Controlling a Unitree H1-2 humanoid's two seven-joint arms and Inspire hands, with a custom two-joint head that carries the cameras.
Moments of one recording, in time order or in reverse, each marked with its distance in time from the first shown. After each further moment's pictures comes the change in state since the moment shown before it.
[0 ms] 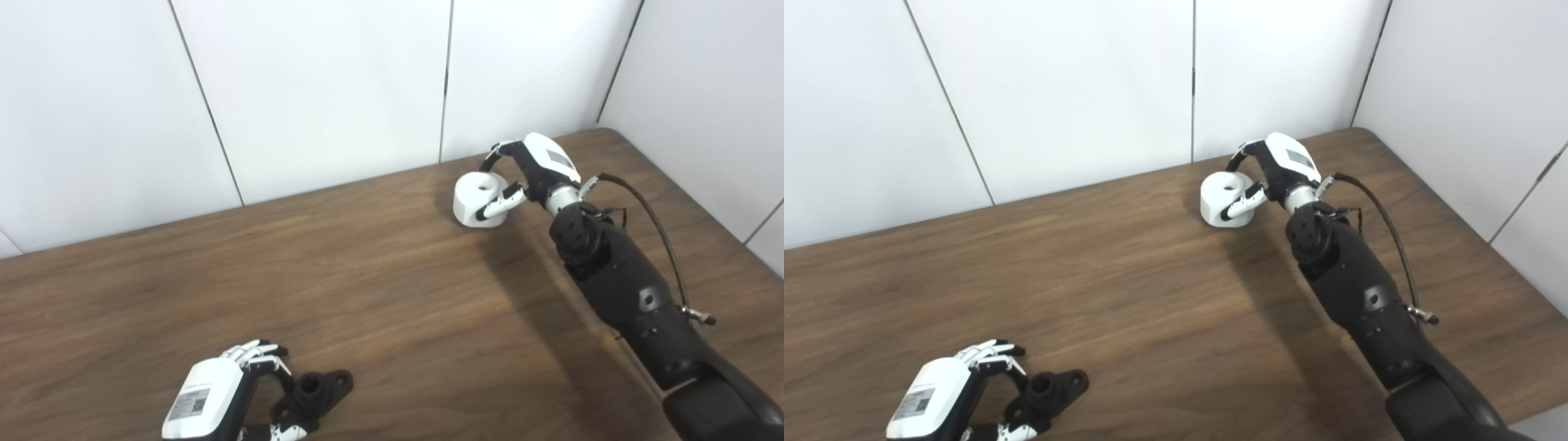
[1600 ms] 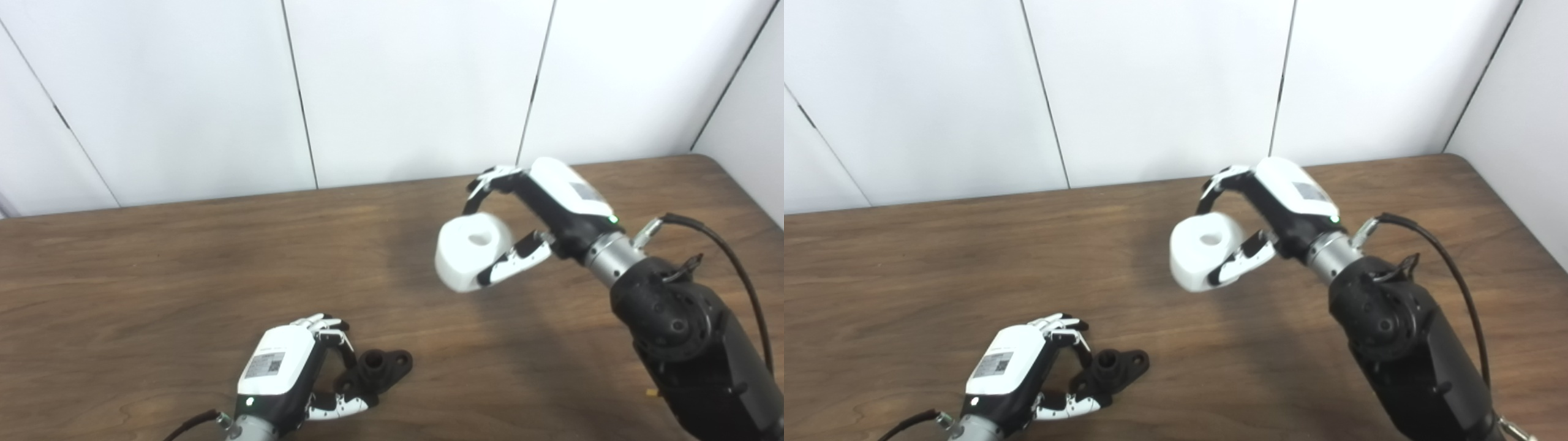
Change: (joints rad) left arm -0.018 -0.096 -0.049 -0.020 0.121 0.117 -0.047; right arm 0.163 0.056 0.085 -0.831 -0.065 0.184 0.481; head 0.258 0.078
